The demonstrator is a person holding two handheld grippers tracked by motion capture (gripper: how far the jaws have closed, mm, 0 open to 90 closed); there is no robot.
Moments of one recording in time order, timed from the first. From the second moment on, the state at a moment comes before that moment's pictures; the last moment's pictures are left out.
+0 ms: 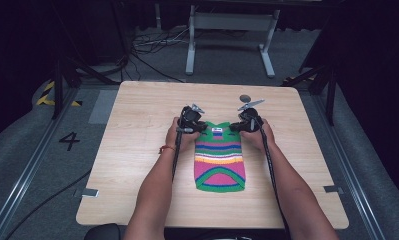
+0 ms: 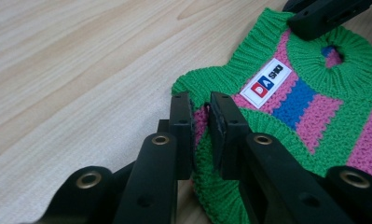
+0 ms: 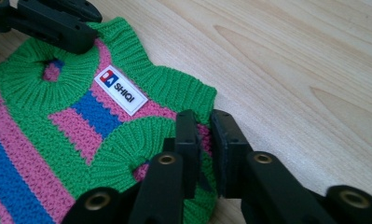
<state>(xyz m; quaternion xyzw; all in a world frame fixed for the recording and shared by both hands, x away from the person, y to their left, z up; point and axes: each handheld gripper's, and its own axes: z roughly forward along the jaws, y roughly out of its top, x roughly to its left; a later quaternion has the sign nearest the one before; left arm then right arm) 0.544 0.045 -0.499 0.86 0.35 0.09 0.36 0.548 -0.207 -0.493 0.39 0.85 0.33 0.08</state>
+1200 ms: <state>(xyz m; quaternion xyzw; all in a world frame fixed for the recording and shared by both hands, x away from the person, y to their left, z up) 0.517 0.052 -0.435 0.86 0.26 0.18 0.40 0.518 -0.218 -0.429 0.31 0.84 0.42 0.17</state>
